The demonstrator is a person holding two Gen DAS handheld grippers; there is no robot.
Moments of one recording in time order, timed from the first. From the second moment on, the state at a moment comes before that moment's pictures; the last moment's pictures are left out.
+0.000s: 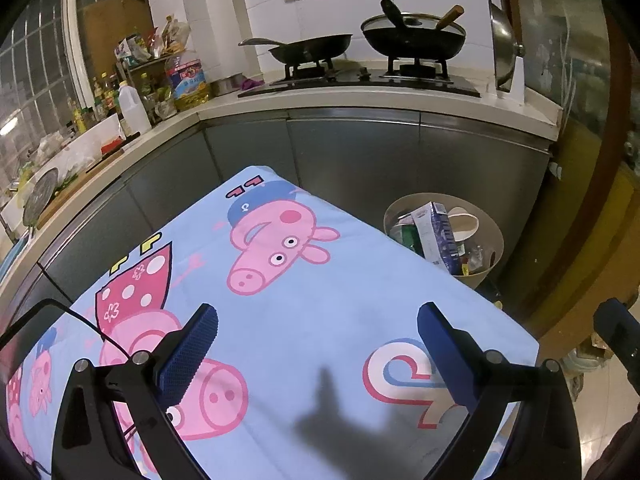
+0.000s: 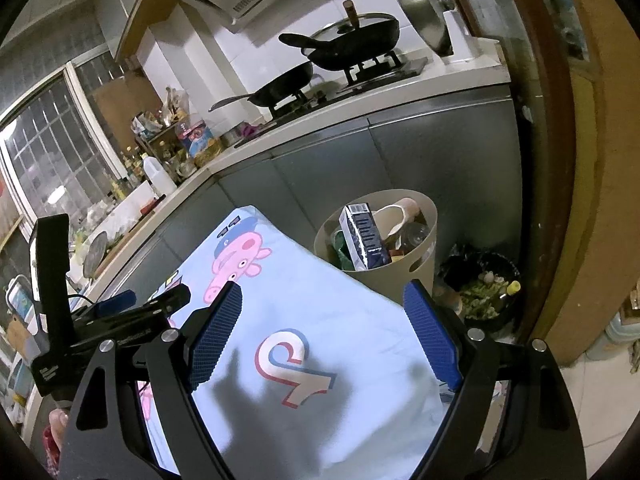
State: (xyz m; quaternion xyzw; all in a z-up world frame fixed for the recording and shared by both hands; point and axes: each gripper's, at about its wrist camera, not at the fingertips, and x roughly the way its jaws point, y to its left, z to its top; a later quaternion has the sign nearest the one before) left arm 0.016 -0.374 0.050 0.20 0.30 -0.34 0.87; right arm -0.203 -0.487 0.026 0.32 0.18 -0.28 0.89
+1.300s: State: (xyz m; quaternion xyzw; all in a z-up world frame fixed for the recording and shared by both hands) left arm 0.013 -0.368 0.048 0.21 0.30 -0.33 0.87; right arm -0.210 -0.484 0.024 0.33 0.16 -0.28 0.89
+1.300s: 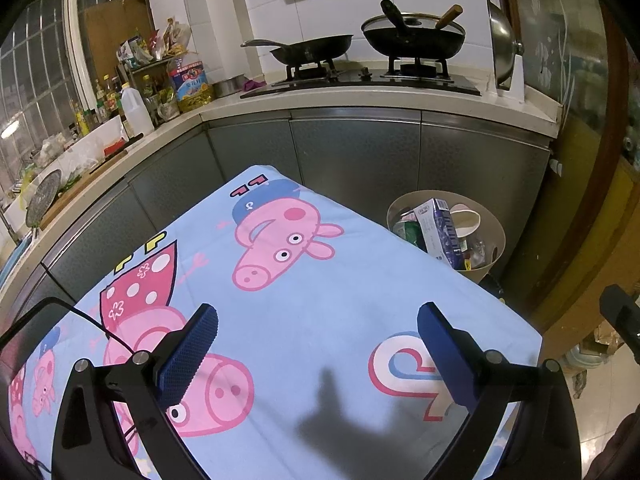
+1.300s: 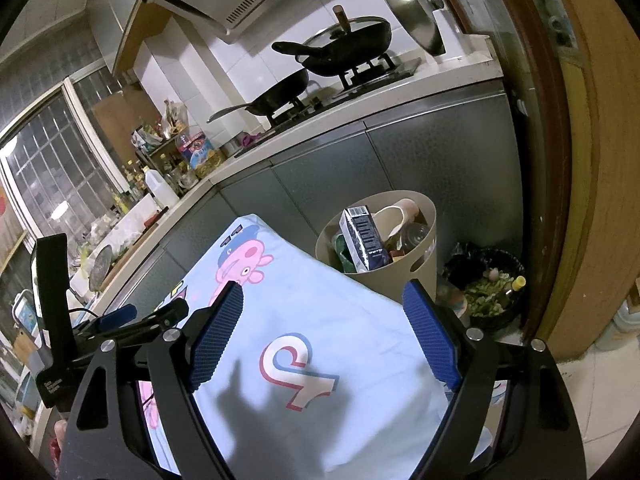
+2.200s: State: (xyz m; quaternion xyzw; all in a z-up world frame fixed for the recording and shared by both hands) left arm 0.010 -0.367 0.050 0.21 0.29 -0.34 0.87; right arm -0.207 -0.479 0.026 0.33 0.16 -0.27 0.89
